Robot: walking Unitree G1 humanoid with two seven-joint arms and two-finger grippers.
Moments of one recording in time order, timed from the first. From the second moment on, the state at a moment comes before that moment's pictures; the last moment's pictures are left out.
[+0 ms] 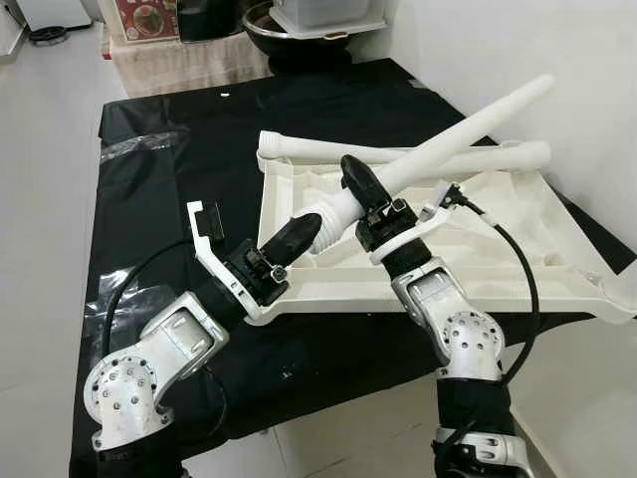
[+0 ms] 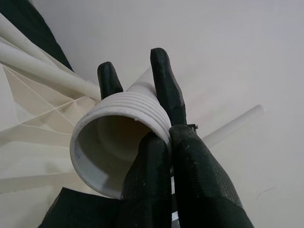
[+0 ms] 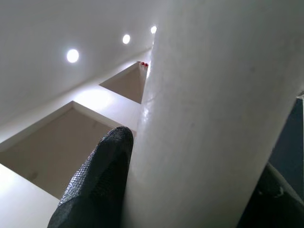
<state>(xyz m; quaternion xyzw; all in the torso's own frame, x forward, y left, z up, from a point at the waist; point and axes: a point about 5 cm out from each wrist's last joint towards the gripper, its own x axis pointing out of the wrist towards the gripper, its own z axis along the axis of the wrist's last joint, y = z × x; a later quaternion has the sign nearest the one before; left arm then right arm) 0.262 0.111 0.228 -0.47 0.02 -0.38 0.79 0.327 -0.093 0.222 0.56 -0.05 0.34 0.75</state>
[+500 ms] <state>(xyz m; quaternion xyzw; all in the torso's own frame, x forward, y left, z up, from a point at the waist) 0.265 0.128 0.220 -0.44 0.01 -0.35 0.83 0.339 -0.097 0.248 0.48 -0.10 0.31 0.82</state>
